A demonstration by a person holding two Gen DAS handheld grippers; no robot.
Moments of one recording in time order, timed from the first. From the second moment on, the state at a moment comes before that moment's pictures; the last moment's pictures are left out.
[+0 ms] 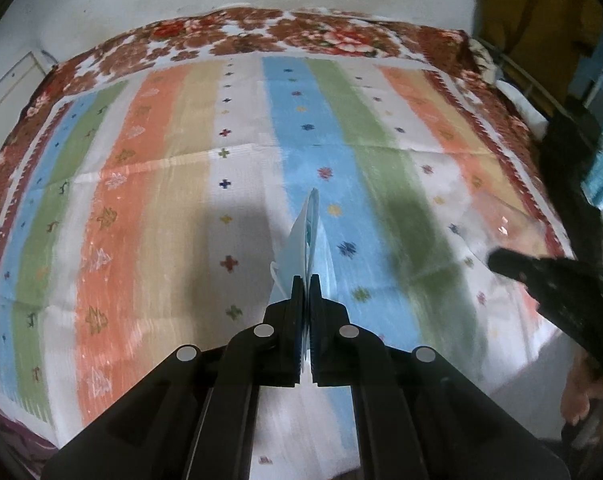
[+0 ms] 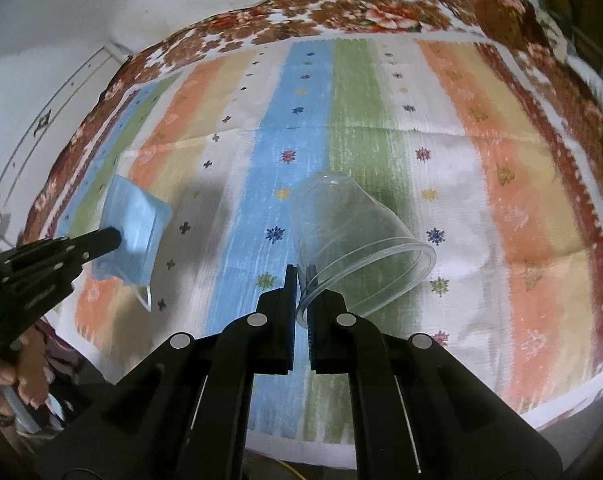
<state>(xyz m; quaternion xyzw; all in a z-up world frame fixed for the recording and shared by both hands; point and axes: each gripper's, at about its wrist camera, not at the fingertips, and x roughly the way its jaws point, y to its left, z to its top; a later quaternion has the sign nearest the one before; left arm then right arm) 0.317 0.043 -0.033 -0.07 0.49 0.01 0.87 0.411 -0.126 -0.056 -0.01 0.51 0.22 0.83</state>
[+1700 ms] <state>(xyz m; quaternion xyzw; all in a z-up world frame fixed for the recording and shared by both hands) 0.037 -0.024 -0.034 -0.13 0.46 -0.09 0.87 0.133 -0.171 -0.052 -0.02 0.49 0.34 0.81</state>
